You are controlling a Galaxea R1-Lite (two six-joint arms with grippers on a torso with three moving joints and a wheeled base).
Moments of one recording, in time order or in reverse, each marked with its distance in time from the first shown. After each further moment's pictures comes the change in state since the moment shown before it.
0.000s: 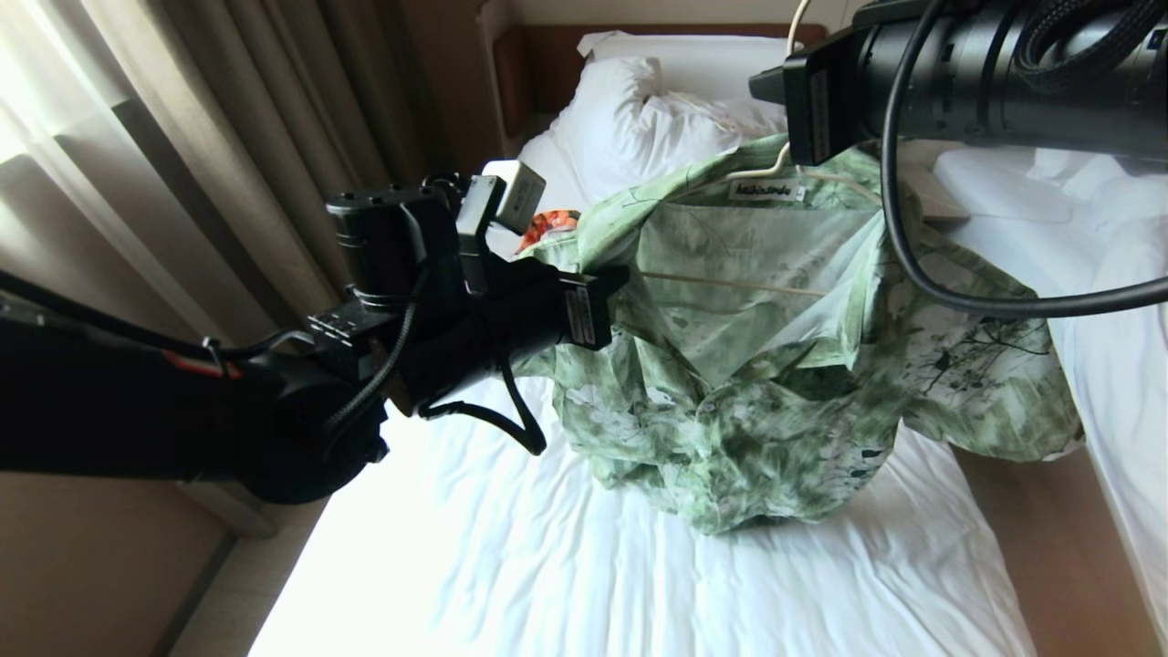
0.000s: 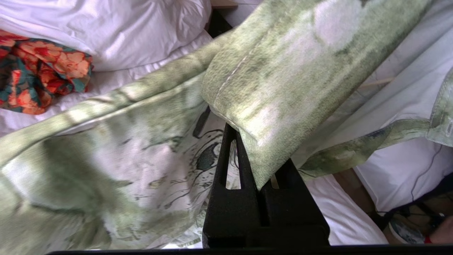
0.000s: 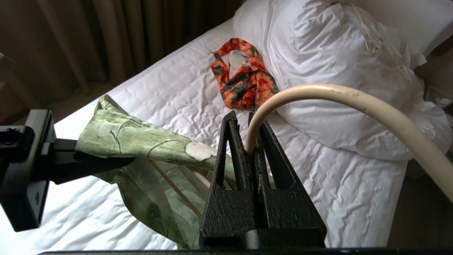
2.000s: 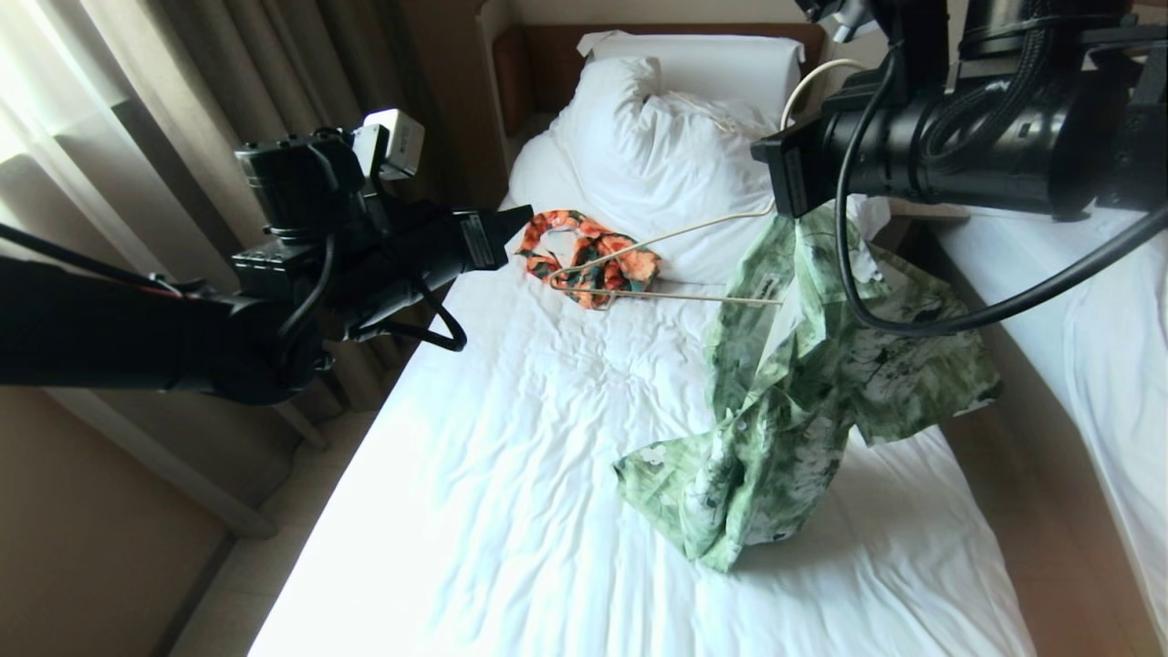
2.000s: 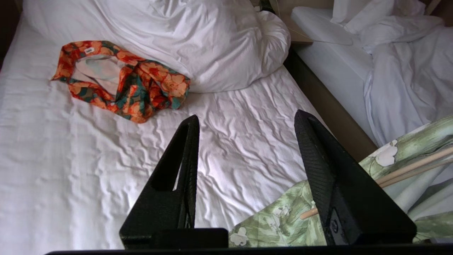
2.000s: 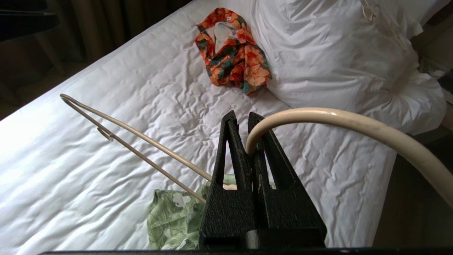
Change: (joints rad) left arm 0.281 0.045 -0.159 0.042 -0.012 -0.041; right arm -0.084 0.074 0.053 -0.059 0.008 0.005
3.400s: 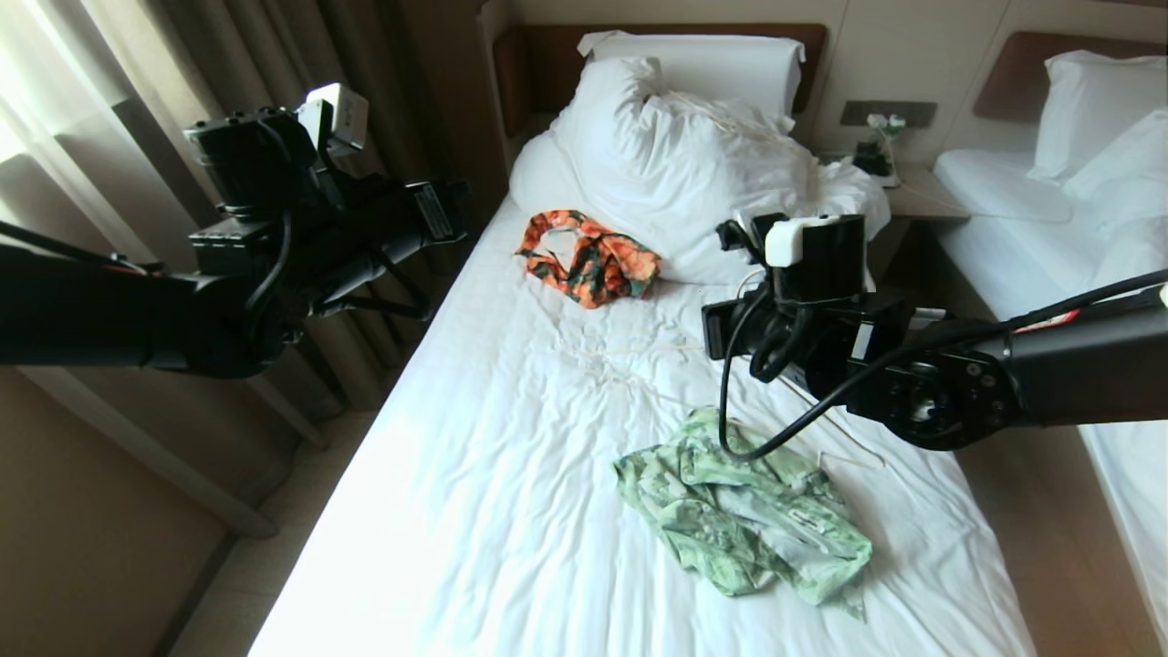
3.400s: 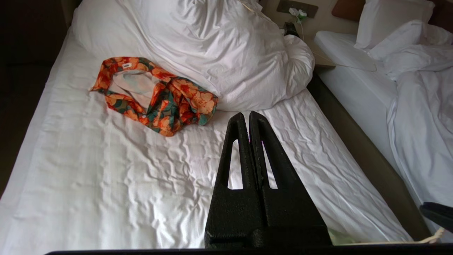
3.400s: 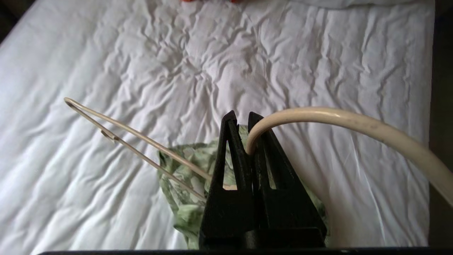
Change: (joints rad) left arm 0.085 0.002 -0.054 0.003 0.003 -0.034; right arm 0.005 0.217 0.360 -0.379 -0.240 0.310
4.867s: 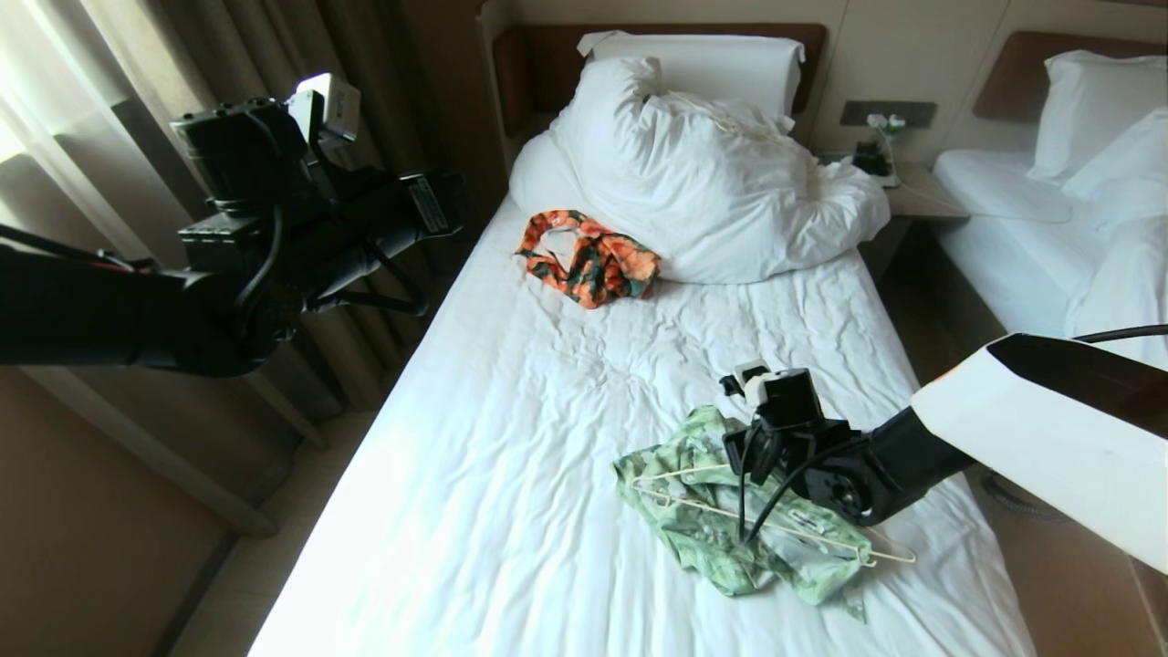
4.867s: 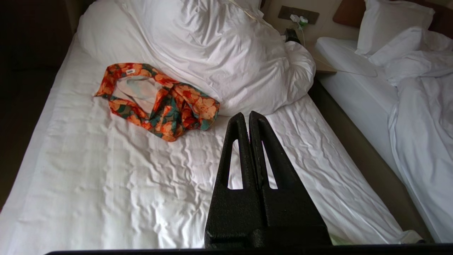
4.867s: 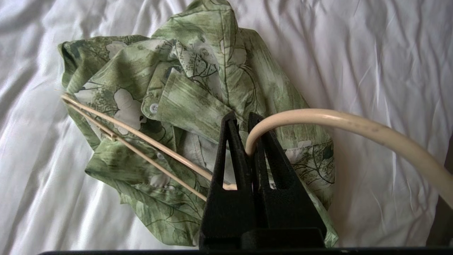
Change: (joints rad) left arm 0.001 -0.014 0.000 -0.004 0.009 0.001; right arm -0.141 0.335 0.173 -0.209 0.058 -0.046
